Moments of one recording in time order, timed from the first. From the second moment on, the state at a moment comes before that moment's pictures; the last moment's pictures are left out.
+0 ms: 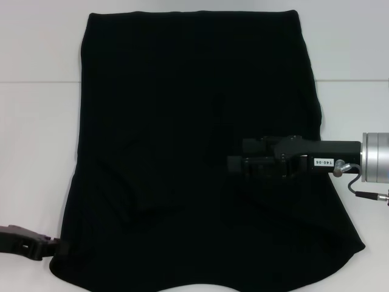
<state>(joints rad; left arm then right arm) -0.47 -2.07 0.52 0.93 2.60 1.63 -1.96 0.66 2.07 -0.83 -0.59 -1.91 -1.46 1.69</state>
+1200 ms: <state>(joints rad) -0.49 -2.05 0.48 0.96 2.65 1.70 -2.04 0.65 2.06 -0.80 -0.60 -1.91 -1.47 1.69</state>
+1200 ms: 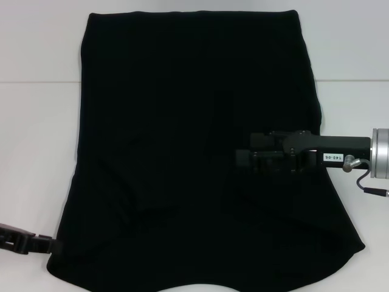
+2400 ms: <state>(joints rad) -0.52 -2.07 0.57 0.95 2.67 1.66 -2.06 0.66 2.05 -0.77 -0.60 -1.91 -1.49 1.69</state>
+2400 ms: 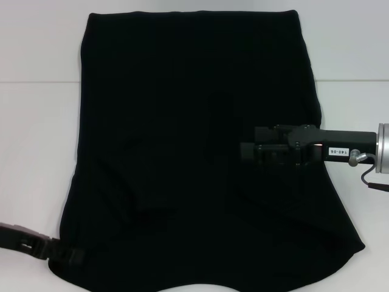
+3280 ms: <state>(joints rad) -0.52 -2.07 0.57 0.94 2.66 1.66 -2.05 0.62 2.05 -0.76 -0.64 -1.92 -1.52 1.71</state>
